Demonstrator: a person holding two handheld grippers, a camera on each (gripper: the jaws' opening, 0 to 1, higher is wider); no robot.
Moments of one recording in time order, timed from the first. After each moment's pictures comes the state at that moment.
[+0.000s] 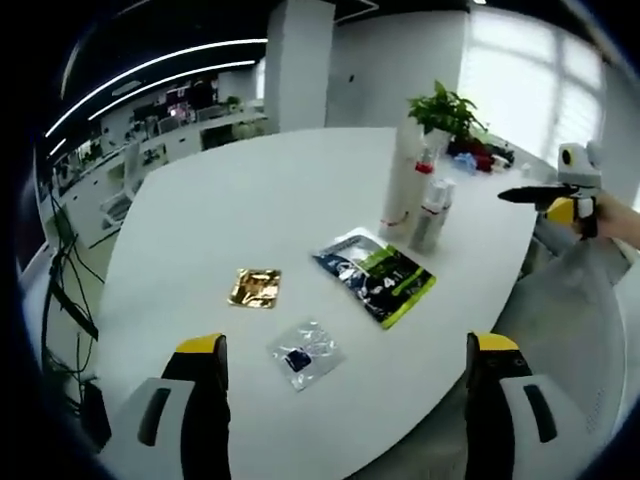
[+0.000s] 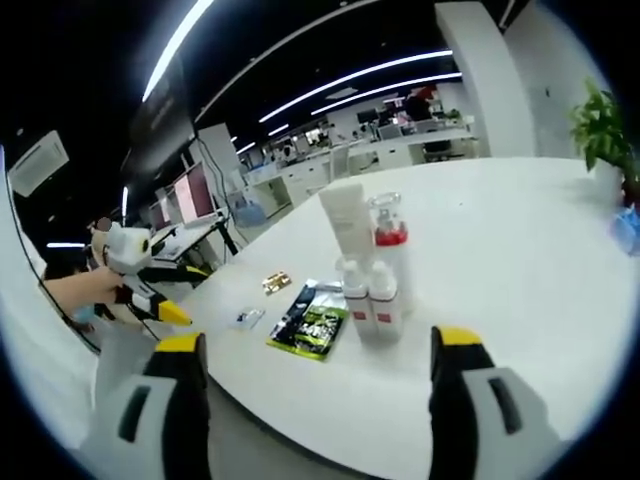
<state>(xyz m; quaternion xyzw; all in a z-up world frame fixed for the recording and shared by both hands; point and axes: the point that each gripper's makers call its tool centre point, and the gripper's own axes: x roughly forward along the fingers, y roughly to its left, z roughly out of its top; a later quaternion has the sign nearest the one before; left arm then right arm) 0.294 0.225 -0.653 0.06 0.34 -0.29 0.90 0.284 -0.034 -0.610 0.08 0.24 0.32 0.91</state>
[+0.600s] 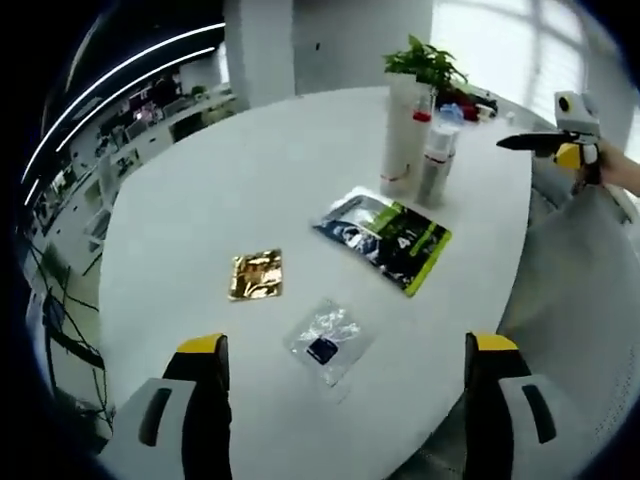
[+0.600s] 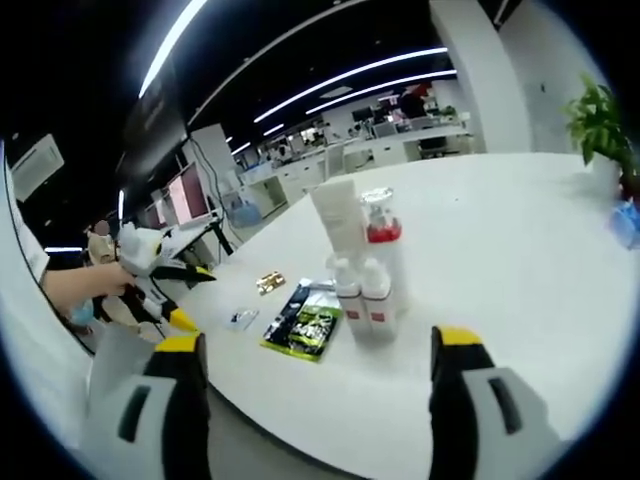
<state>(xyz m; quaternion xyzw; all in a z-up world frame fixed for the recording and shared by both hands) 0.314 0.237 -0.688 0.15 0.39 -0.34 0.84 0.292 -0.037 -0.617 0.08 0.24 0.31 0.92</state>
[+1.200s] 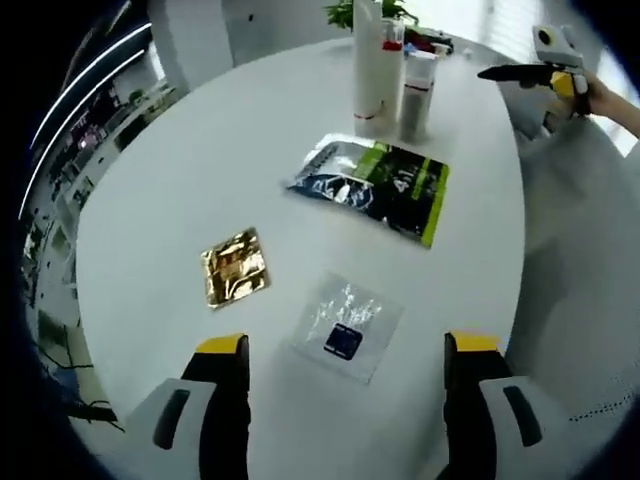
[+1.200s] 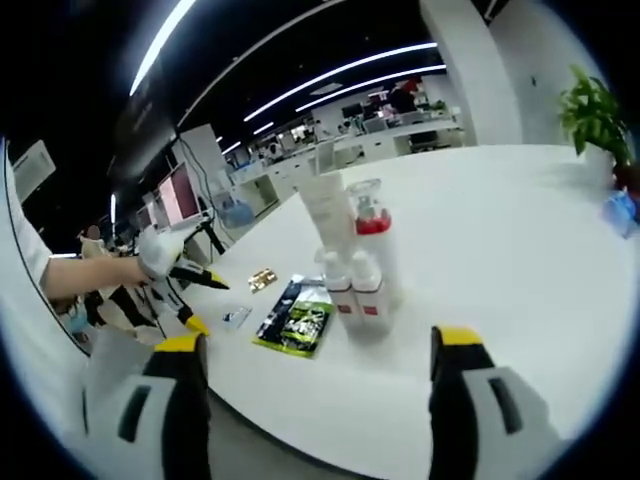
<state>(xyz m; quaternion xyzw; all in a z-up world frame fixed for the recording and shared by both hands) 0.328 0.242 -0.731 0.26 0.43 -0.41 0.76 0.294 -0.041 -0.625 0.09 0.26 0.29 0.92</state>
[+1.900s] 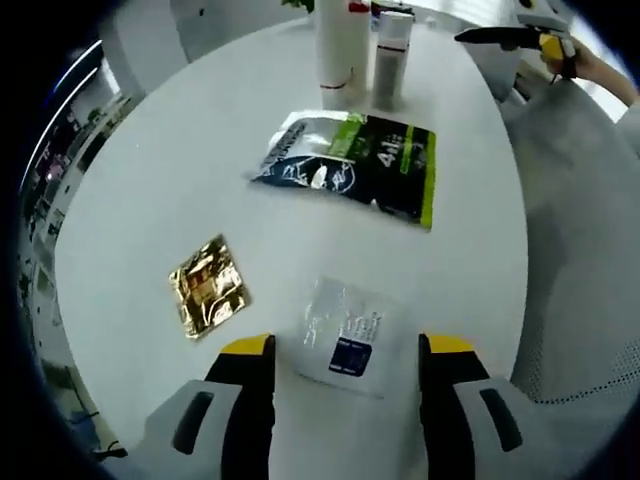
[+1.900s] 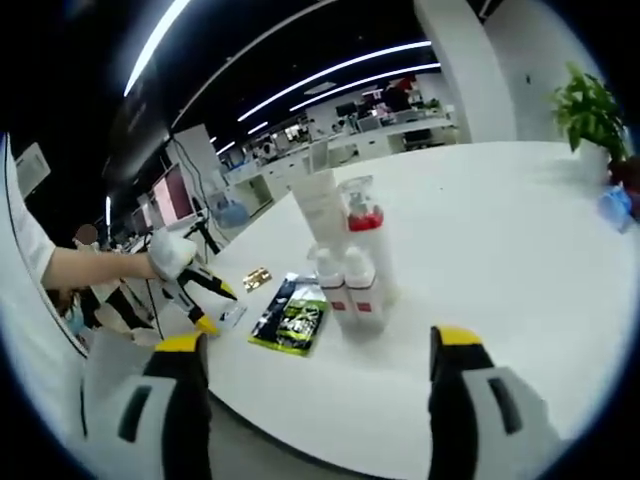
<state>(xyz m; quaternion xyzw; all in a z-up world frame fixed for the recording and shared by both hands) 0.333 0.233 -0.749 0.29 0.45 -0.46 0.71 0.294 -0.046 -0.629 0.09 0.26 0.28 0.92</state>
